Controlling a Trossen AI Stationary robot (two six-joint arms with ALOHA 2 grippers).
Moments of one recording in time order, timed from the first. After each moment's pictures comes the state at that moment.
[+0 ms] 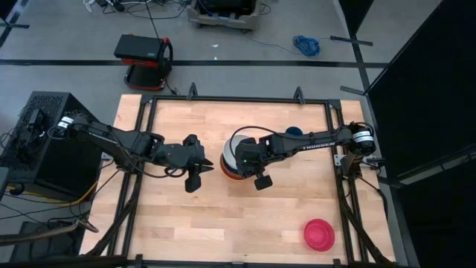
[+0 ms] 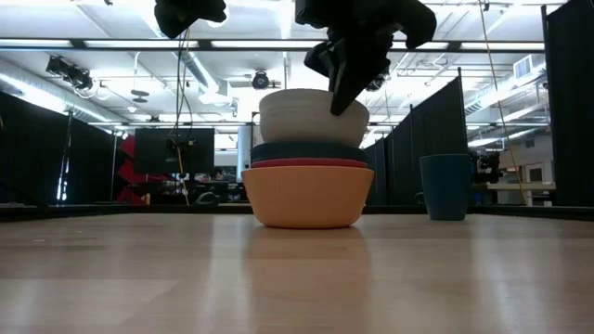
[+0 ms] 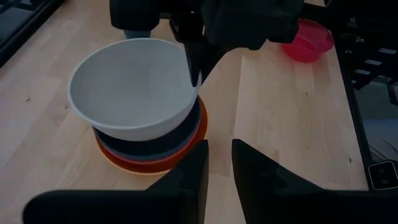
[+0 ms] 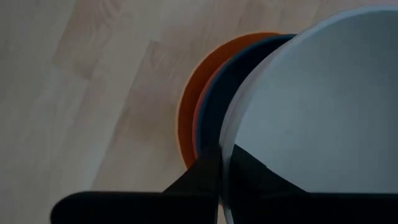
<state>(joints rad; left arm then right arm) -0.28 1.17 1.08 -0.55 -0.28 -0.40 0.10 1.84 1.60 -0.93 0.05 -0.32</state>
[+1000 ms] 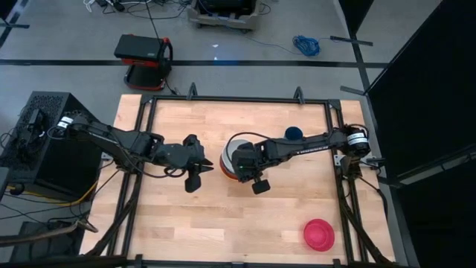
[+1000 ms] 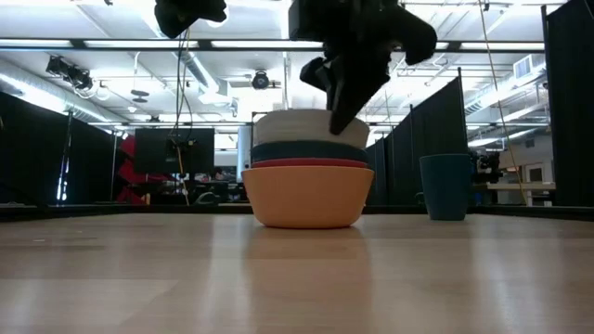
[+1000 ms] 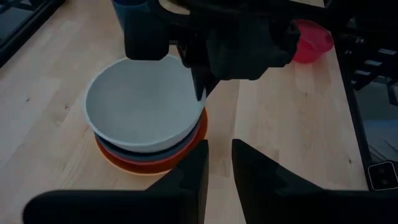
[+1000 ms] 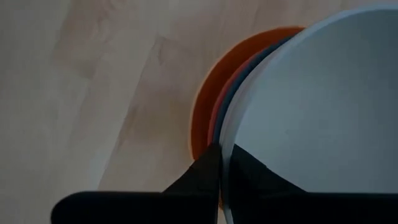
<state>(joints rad) -0.28 1.17 1.08 -0.55 -0.28 -0.40 0.12 1.89 1.60 -0.93 0.05 -0.30</state>
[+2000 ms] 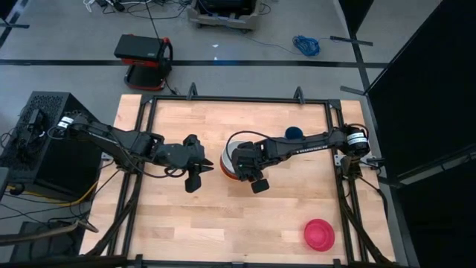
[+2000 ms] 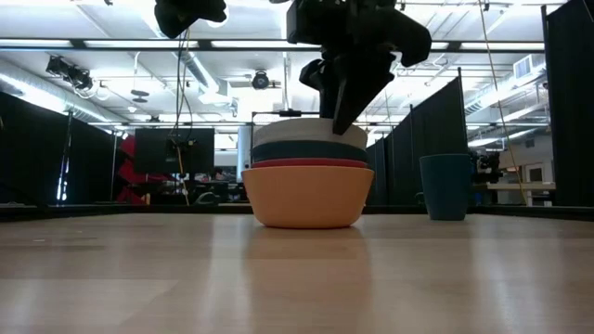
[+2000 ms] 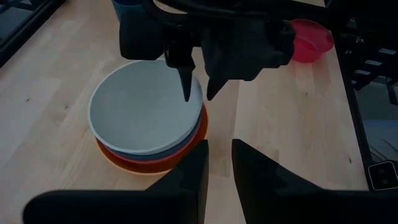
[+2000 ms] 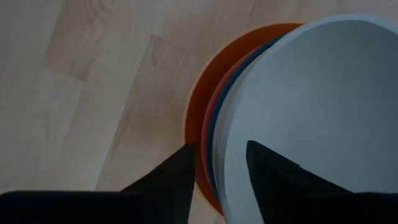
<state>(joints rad) -0.28 1.17 1.08 -0.55 -0.28 -0.40 0.11 1.90 1.60 -0.91 0.05 -0.29</state>
